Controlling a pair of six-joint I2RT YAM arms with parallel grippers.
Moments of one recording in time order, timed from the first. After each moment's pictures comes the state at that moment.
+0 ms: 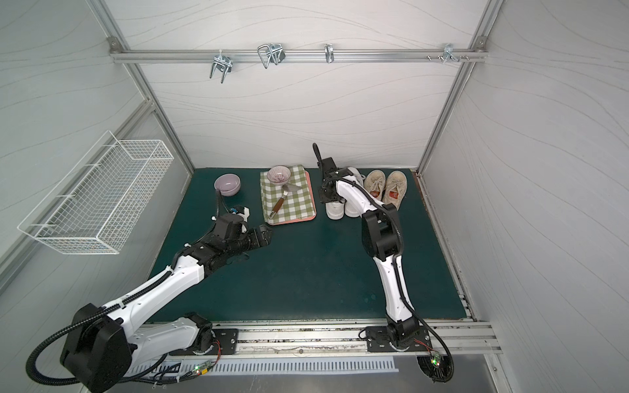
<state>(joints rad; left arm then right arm) -0.45 1.14 0.71 -0.29 0.02 -0.63 0.50 2.26 2.02 -0.87 0.07 0.15</state>
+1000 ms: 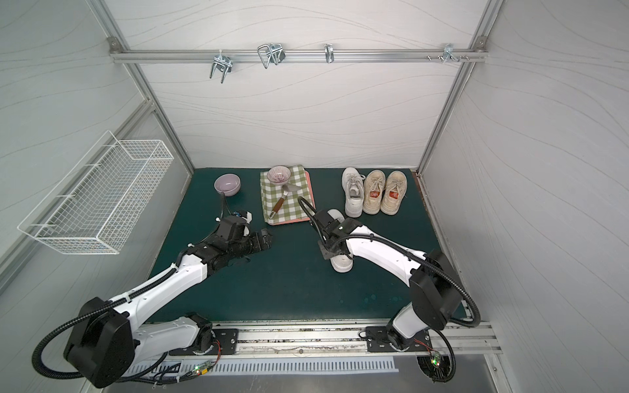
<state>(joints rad) -0.45 1.17 0.69 -0.30 0.05 -0.66 0.87 1.52 1.11 -0.82 0.24 0.33</state>
